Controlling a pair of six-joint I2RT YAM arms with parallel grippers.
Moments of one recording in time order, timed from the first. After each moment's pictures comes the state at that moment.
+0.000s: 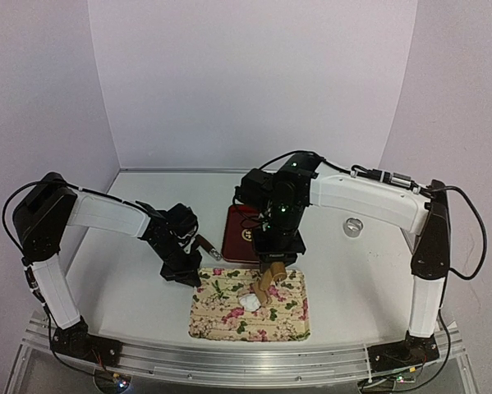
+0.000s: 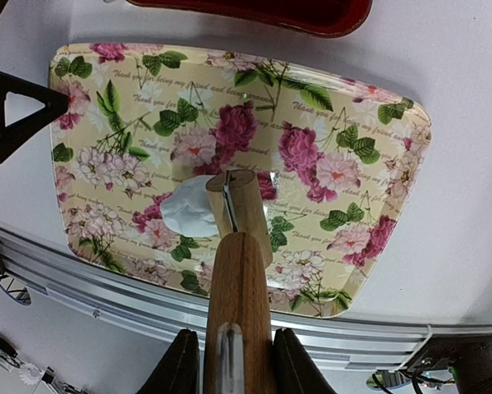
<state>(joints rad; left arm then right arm) -0.75 1.80 1.02 -0.54 0.37 -0.70 1.03 1.98 1.88 -1.37 -0.12 0.85</state>
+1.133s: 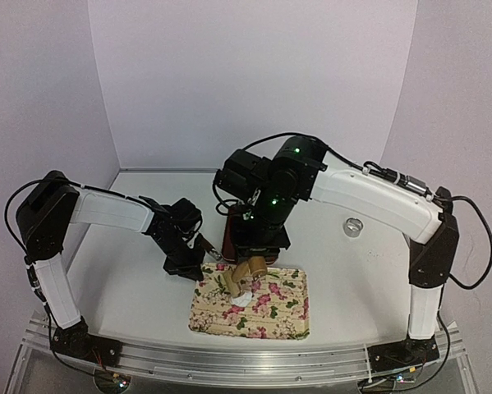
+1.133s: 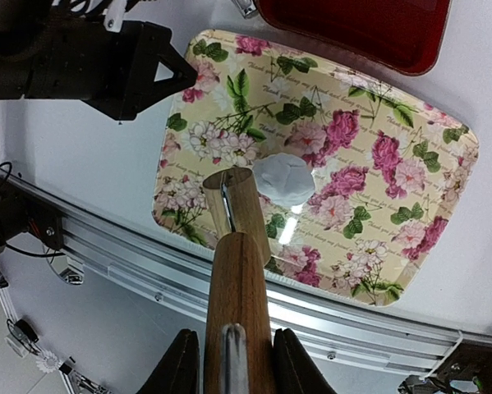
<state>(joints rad) -0.75 1.82 1.09 -0.57 0.33 -0.67 1.15 2.02 2.13 -1.41 -0.07 0.92</state>
